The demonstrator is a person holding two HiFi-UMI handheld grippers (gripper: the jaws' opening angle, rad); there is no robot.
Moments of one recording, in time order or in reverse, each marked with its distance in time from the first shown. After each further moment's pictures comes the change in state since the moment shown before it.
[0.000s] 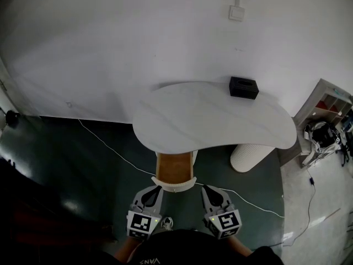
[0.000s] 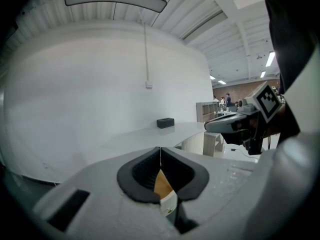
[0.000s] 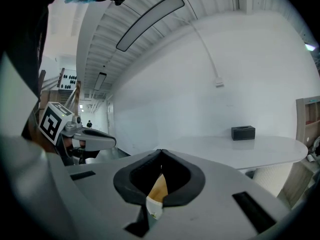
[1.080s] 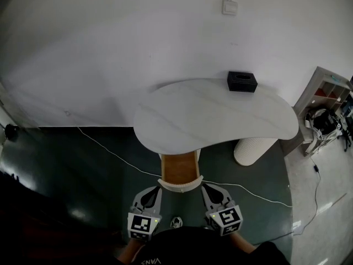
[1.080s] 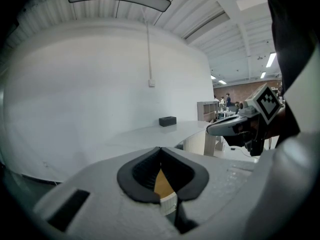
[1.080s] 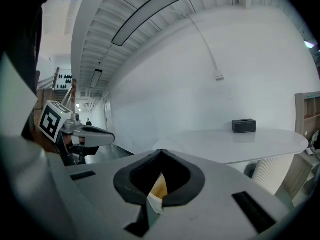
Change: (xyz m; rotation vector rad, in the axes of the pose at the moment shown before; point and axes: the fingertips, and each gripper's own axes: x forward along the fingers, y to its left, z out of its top) left arm -0.007 0.039 -0.020 0.011 0.000 -0.018; right arm 0.026 0.025 -0.013 0.036 0.060 -0.020
